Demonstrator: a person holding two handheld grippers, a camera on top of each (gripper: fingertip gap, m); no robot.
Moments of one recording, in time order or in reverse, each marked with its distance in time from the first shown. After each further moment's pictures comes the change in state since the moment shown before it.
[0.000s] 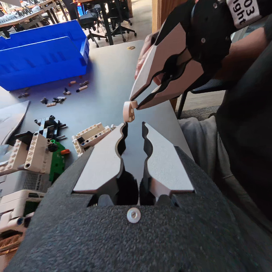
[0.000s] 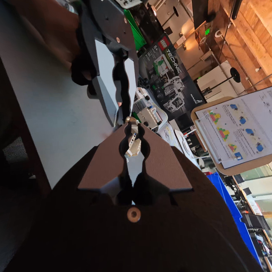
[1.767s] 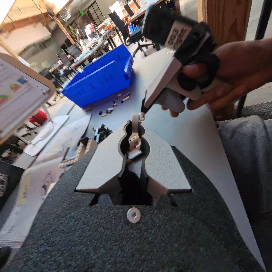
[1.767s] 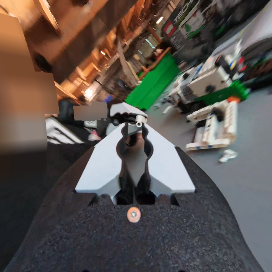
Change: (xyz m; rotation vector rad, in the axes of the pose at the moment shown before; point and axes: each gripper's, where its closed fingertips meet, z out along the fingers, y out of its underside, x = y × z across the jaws) left arm -0.029 -0.019 -0.018 0.014 -0.339 0.216; right arm 0.010 -0.015 0.008 0.315 -0.498 1.599
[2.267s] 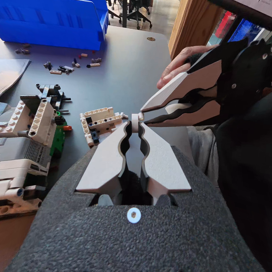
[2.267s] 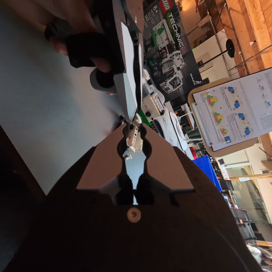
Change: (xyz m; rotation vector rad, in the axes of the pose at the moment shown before) left arm 0.016 0.031 0.011 -0.119 0.297 -0.468; right arm 0.035 0.020 0.002 -0.421 0.728 -1.621
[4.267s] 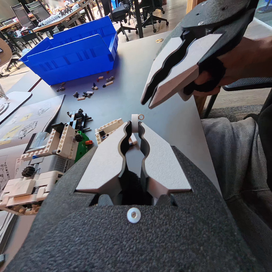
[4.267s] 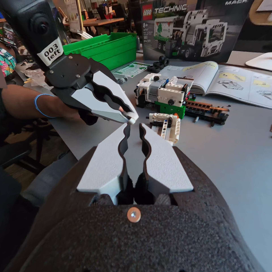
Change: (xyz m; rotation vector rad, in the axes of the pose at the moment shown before) left arm 0.004 -0.014 -0.004 0.038 -0.169 0.289; right arm 0.016 0.002 -0.018 0.160 -0.378 0.970
